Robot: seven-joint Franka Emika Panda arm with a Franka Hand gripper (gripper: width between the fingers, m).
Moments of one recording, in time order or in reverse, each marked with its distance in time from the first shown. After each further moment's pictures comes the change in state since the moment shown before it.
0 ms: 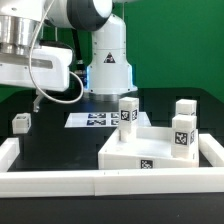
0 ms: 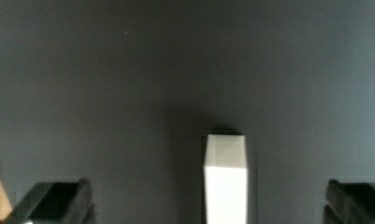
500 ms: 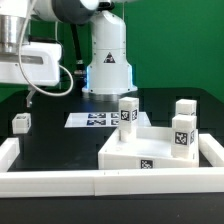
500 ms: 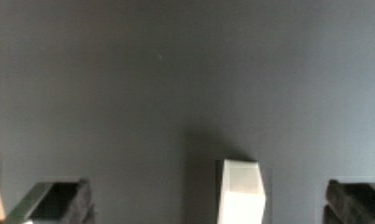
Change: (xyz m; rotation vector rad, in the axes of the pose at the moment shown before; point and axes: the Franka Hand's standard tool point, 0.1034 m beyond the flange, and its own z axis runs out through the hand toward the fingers) arm -0.018 0.016 -0.007 0.107 -0.084 -0.122
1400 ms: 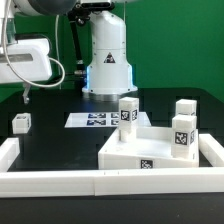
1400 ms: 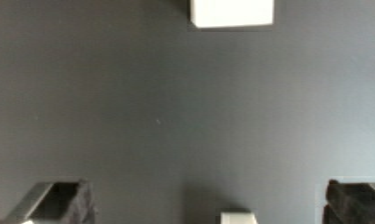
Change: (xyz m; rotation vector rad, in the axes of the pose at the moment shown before) arm -0.028 0.005 0.012 0.086 -0.034 0.042
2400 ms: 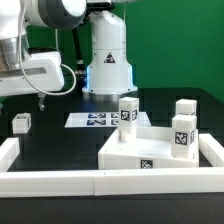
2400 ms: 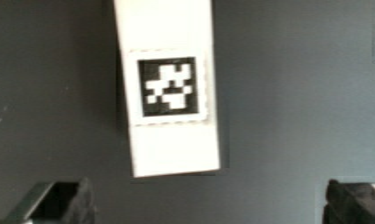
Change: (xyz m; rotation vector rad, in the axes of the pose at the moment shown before) arm -0.035 -0.020 0.028 0.048 -0.174 0.011
